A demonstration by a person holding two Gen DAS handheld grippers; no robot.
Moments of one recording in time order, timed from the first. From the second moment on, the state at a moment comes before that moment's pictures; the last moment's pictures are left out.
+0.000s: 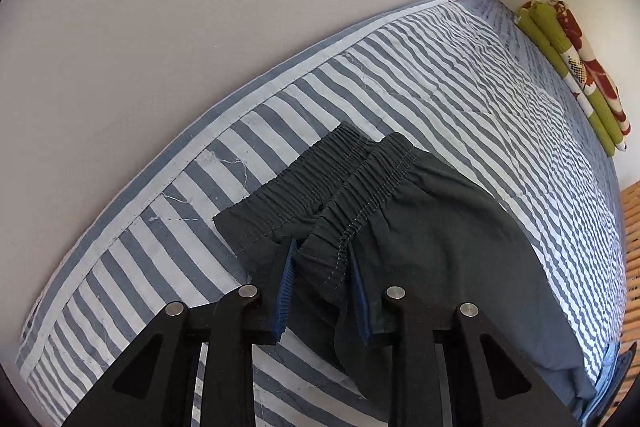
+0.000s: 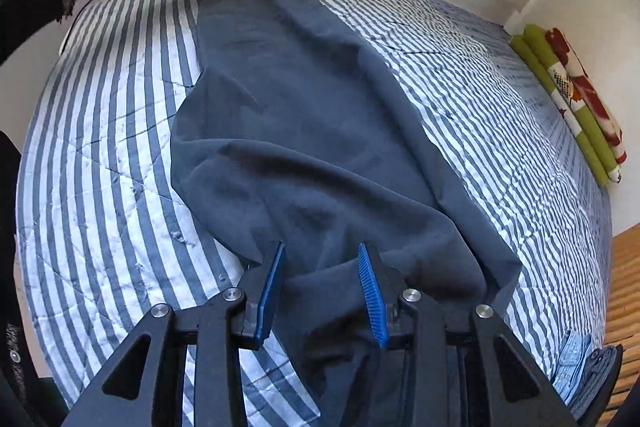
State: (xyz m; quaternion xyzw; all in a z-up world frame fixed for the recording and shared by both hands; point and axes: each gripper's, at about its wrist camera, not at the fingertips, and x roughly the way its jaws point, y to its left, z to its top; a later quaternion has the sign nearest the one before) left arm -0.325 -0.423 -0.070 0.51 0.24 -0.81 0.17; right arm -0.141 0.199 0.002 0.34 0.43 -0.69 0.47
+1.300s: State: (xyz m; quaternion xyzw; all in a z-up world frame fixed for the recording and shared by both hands) left arm -0.312 -0.402 -0.053 0.49 0.22 -0.81 0.23; right arm -0.193 0.525 0.055 0.51 0.13 -0.83 0.19
